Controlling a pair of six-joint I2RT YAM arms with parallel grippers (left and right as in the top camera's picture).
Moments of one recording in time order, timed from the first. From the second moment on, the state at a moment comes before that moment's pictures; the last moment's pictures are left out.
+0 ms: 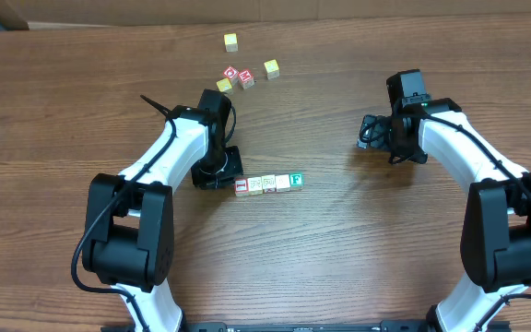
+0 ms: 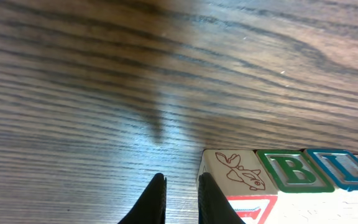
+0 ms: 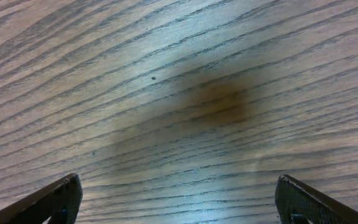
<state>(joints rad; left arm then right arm) -0.23 1.93 1.29 -0.95 0.12 -0.45 0.16 1.89 1.28 -0.69 0.01 0.44</state>
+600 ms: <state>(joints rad) -0.23 1.93 1.29 -0.89 0.14 -0.45 0.16 1.89 1.28 -0.69 0.01 0.44</state>
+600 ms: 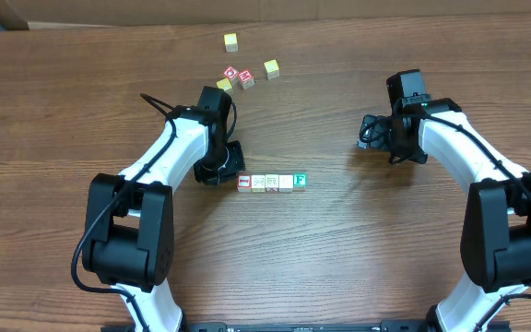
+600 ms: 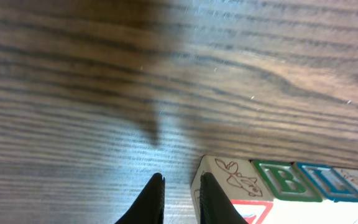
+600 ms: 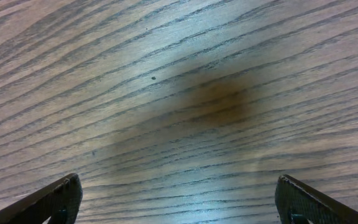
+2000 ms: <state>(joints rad) -0.14 1.93 1.62 -1.34 0.50 -0.18 0.16 1.89 1.28 -0.69 0.01 0.44</state>
